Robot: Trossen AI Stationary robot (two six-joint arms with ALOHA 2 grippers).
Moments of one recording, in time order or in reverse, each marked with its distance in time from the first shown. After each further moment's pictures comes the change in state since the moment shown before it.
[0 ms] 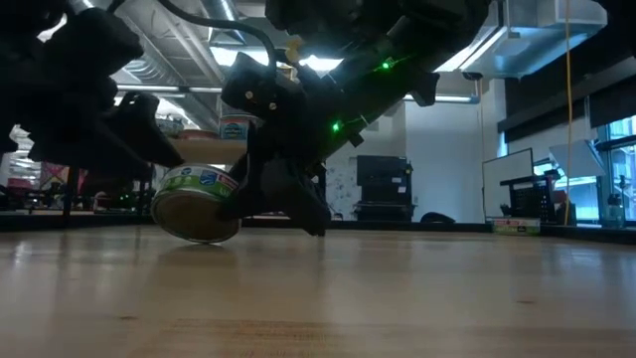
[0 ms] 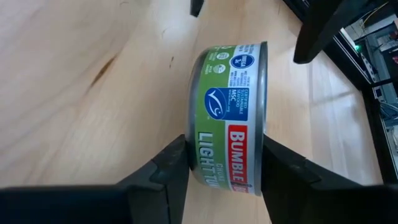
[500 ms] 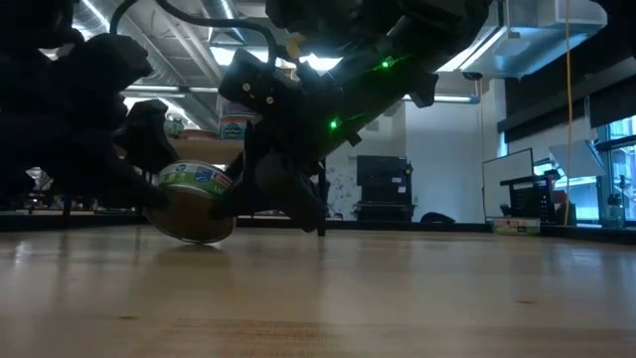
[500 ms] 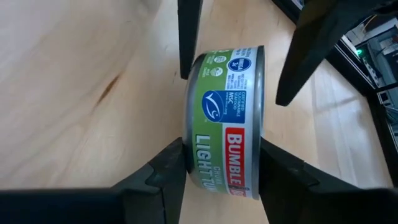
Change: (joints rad) left arm 0.007 0.166 0.031 0.068 -0.069 0.082; right arm 0.002 0.000 -0.002 0.029 -0.025 0.031
